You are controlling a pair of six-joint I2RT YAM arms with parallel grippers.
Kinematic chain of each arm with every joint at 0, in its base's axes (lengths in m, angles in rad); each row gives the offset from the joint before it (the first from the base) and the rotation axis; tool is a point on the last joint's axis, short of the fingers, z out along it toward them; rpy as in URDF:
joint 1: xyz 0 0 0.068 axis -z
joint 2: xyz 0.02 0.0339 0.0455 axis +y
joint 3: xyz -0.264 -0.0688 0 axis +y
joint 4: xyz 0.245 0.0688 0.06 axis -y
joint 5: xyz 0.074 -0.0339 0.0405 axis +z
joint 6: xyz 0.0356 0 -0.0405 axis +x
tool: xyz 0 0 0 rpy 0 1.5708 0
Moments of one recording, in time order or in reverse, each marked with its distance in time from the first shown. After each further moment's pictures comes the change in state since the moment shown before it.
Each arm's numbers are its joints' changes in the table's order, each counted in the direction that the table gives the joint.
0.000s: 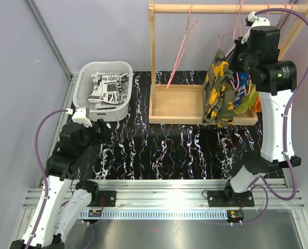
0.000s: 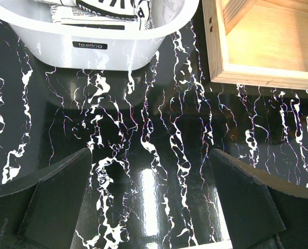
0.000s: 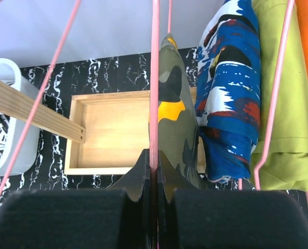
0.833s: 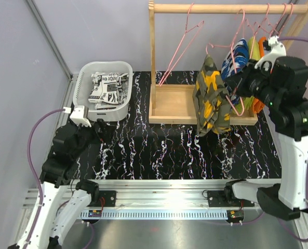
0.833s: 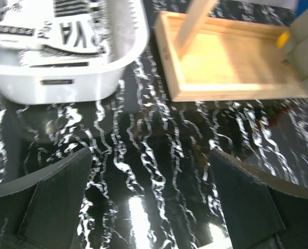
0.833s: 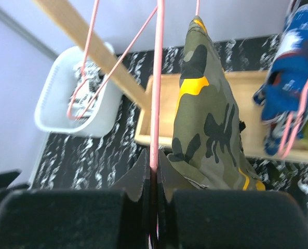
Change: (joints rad) left arm 0.040 -0.069 -0.026 0.073 -0.089 0.000; right arm 0.000 -0.401 0.386 0.126 0.282 0.148
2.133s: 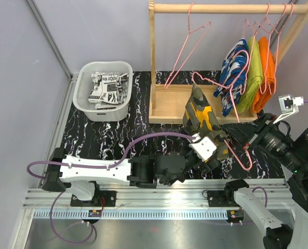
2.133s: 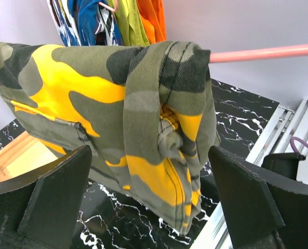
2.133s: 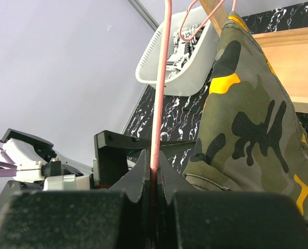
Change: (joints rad) left arm 1.321 0.953 -0.524 0.665 0.775 0.394; right arm 0.000 -0.541 0.422 0.053 0.340 0.256
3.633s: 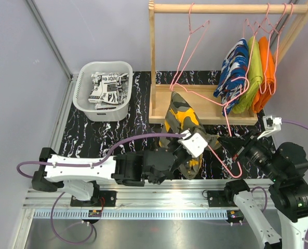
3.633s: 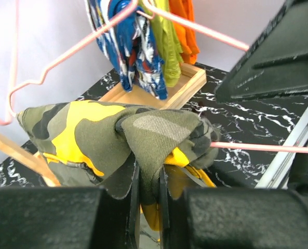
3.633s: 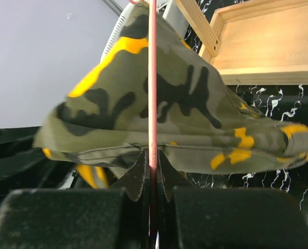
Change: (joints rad) left arm 0.010 -0.082 -0.046 -0.123 0.085 0.089; right arm 0.006 -0.256 0.428 0.100 -0.077 -0.014
